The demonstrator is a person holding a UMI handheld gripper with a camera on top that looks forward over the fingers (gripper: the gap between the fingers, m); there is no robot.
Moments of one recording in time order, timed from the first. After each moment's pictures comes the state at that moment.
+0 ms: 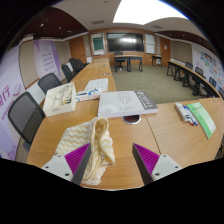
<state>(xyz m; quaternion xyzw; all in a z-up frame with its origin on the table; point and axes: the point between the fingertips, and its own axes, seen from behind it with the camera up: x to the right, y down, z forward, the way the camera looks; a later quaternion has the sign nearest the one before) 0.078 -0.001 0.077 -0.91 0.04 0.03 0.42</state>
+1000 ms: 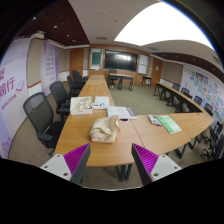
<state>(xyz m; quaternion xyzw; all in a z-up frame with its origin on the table) -0.026 -0.327 0.280 -0.87 0.03 -0.07 0.49</state>
